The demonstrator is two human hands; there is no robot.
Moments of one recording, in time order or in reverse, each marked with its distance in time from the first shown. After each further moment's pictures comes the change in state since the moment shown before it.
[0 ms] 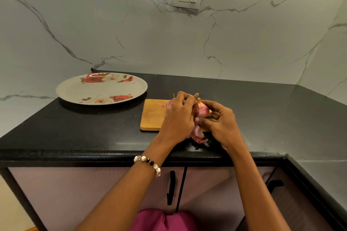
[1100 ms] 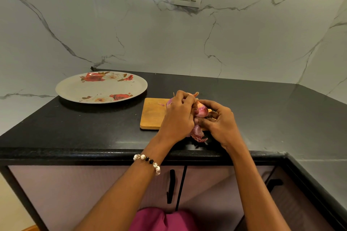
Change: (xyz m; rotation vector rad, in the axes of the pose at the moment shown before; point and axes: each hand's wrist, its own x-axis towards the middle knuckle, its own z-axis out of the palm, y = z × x) left_hand -0.001 0.001 0.000 -0.032 -0.014 -0.021; right_hand 0.001 0.004 0.001 -0.049 -0.009 0.003
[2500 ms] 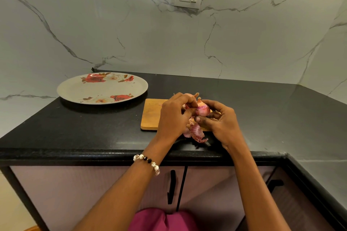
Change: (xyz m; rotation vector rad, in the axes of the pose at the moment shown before) left_hand 0.001 0.001 -0.009 -0.171 0.191 -0.030; right_hand 0.000 0.002 -0.002 0.045 0.035 0.009
